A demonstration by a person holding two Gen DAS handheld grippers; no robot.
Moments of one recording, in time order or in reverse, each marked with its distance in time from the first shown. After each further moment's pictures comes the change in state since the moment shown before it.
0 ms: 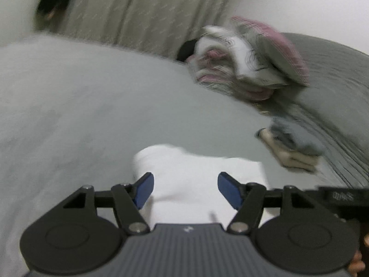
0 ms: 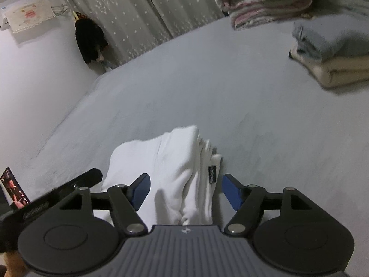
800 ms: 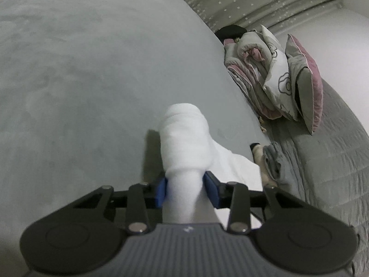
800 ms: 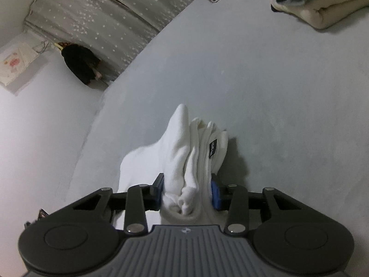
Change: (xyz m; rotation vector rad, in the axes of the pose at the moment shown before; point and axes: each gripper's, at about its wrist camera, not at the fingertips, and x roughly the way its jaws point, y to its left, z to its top) left arm 0.014 0.066 -0.016 -0.491 0.148 -0.168; right arm 0.012 -0.043 0.014 0.303 0.072 0.142
